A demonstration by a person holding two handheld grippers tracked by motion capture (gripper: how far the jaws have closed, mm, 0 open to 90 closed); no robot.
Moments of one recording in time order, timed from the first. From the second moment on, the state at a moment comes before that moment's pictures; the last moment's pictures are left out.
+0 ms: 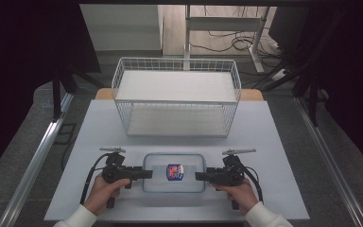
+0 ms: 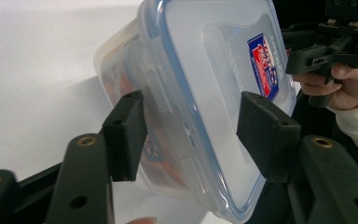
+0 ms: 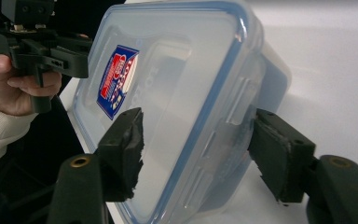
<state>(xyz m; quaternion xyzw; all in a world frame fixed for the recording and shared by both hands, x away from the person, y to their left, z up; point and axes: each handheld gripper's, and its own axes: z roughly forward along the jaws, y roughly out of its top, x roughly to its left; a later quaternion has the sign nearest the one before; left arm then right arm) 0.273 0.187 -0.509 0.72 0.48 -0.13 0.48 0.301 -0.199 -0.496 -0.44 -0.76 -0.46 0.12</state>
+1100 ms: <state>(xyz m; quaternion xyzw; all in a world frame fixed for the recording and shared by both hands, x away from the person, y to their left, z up) 0.260 0.182 -0.488 0.73 0.47 -0.08 0.49 0.291 -0.202 -0.485 -0.46 -0.75 -0.47 0.11</state>
